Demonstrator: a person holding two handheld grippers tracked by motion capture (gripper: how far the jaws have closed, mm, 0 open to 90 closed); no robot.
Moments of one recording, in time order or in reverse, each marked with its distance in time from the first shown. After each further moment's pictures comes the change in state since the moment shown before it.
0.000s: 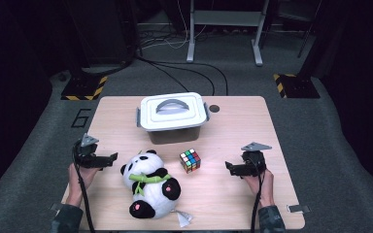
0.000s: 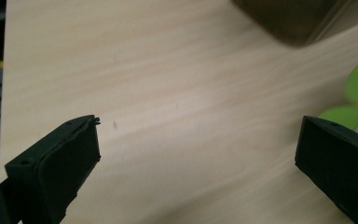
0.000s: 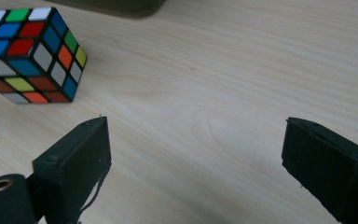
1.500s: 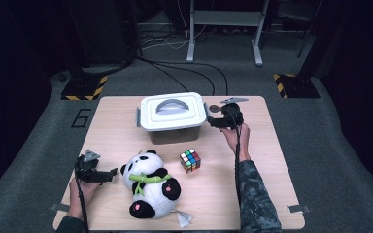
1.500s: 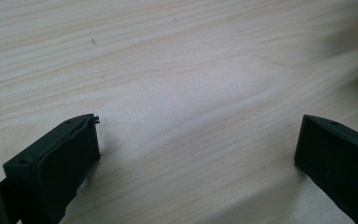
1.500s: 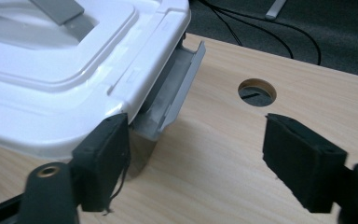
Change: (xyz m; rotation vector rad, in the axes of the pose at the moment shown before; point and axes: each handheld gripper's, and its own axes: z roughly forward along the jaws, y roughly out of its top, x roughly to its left) left arm 0.000 -0.041 0.015 0.045 -0.020 0.015; right arm -0.006 0.145 0.066 -0.079 -0.018 0.030
